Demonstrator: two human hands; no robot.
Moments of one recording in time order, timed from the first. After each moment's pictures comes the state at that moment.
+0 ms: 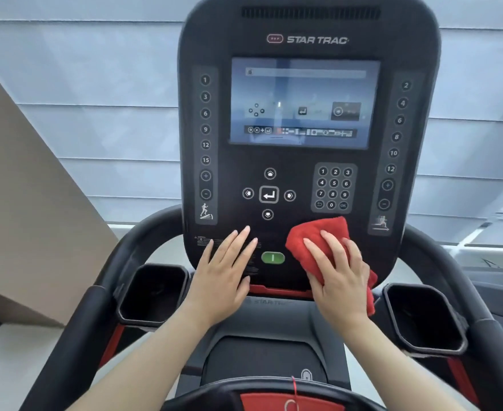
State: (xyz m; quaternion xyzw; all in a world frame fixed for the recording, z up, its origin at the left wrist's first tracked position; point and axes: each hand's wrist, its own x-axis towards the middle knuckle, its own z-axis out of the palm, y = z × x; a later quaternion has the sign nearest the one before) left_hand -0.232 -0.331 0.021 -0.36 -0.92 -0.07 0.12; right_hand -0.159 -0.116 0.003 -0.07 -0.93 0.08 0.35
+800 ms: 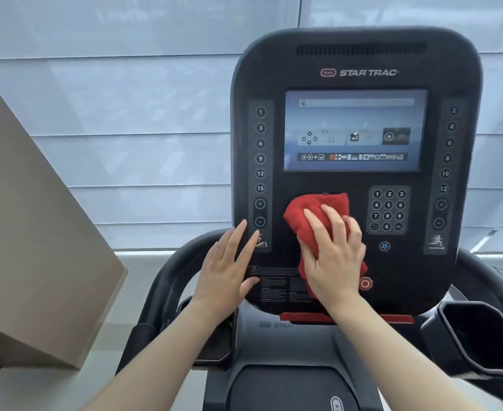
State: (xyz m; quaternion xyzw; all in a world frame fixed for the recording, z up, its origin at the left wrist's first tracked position) left_hand -0.304 -0.408 0.041 -0.35 -0.91 -0.13 0.19; right_hand -0.245 -0.217 0.061 -0.13 -0.91 0.12 0.39
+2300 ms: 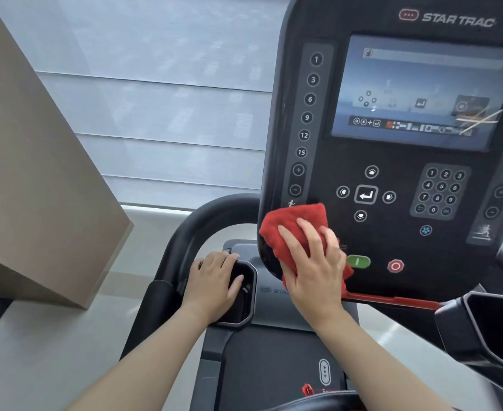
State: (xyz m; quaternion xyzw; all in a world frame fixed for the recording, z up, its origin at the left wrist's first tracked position) left_hand -0.294 -0.472 -0.044 -0.25 -0.96 -0.12 0.05; right_hand -0.232 -0.286 0.009 -0.03 -0.94 0.07 0.34
